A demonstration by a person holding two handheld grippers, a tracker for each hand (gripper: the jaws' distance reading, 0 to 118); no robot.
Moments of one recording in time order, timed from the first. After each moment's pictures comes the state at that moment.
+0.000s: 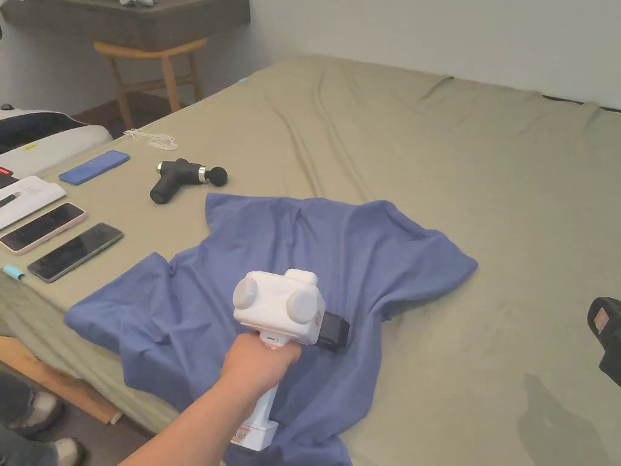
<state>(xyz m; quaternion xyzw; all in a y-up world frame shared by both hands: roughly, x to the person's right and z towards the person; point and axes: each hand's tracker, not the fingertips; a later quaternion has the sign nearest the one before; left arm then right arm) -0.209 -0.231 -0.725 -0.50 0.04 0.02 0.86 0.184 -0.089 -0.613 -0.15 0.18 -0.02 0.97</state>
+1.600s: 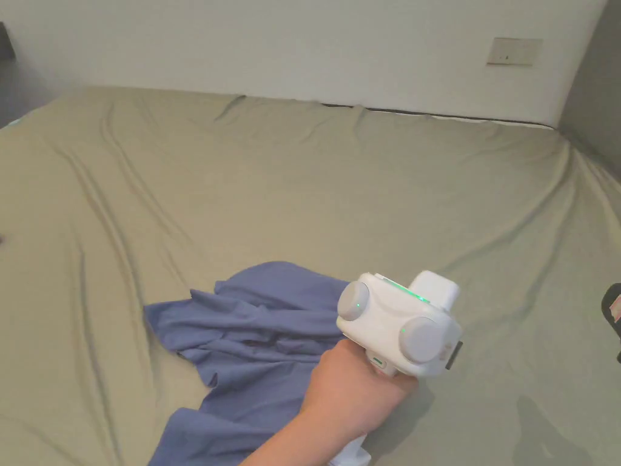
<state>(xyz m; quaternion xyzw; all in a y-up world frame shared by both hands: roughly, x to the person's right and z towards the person) 0.204 -0.123 -0.667 -0.36 -0.38 -0.14 0.84 0.378 -0.034 -0.481 -0.08 -0.04 -0.05 0.99</state>
